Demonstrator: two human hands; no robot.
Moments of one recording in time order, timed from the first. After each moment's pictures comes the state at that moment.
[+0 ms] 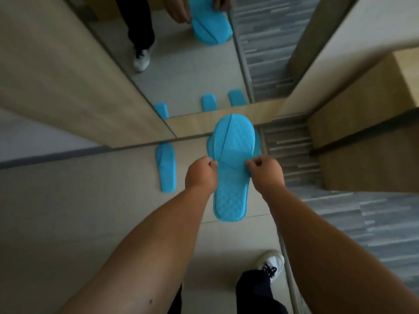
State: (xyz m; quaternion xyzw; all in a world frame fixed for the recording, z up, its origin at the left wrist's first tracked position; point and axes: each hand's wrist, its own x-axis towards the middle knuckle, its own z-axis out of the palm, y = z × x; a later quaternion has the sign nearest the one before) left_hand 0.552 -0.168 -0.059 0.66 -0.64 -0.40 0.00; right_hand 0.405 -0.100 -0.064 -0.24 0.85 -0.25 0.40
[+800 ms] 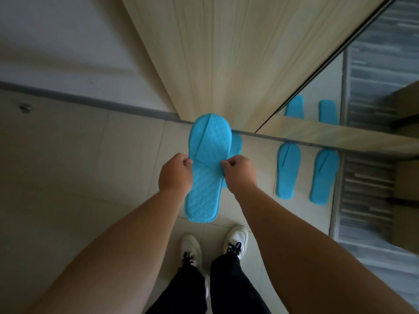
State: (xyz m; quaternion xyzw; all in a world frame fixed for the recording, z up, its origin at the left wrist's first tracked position) left_hand 0.909 -0.286 -0.136 0.78 -0.52 -0.34 0.07; right_hand 0.755 -0.276 -0.144 -0.35 0.80 -0.14 0.47
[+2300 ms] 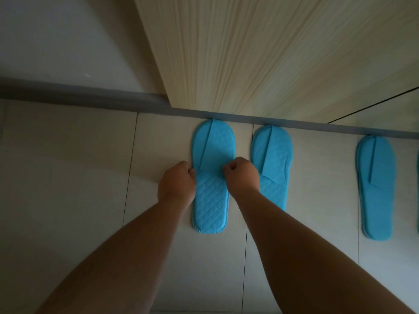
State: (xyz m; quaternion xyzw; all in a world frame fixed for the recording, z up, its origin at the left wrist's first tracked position) left_hand 0.968 -0.392 -0.543 0.71 -0.61 -0.36 -0.01; right_hand 0.819 -0.373 -0.543 -0.35 0.85 -0.10 0.39
